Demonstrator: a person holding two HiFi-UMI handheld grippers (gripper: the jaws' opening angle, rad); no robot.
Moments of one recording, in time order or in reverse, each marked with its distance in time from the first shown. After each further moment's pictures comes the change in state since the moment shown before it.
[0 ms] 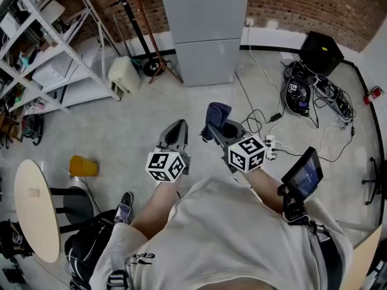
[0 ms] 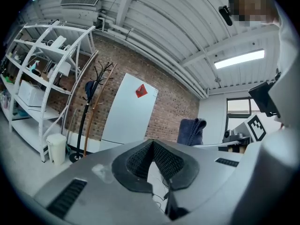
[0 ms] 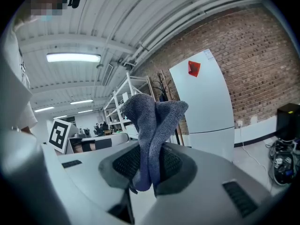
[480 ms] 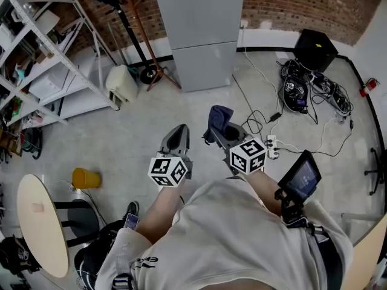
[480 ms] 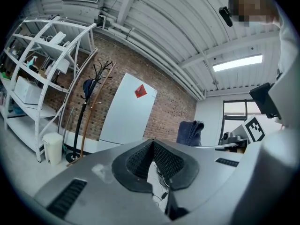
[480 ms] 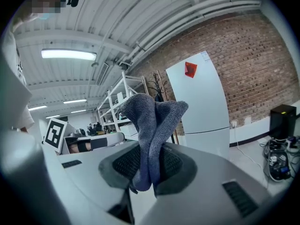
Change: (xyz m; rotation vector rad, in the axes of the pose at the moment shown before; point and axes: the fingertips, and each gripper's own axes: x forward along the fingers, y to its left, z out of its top) left arm -0.009 0.023 0.002 -0.011 -0.003 -0.046; right arm 0.019 0.008 -0.006 0.005 -0.014 -0.076
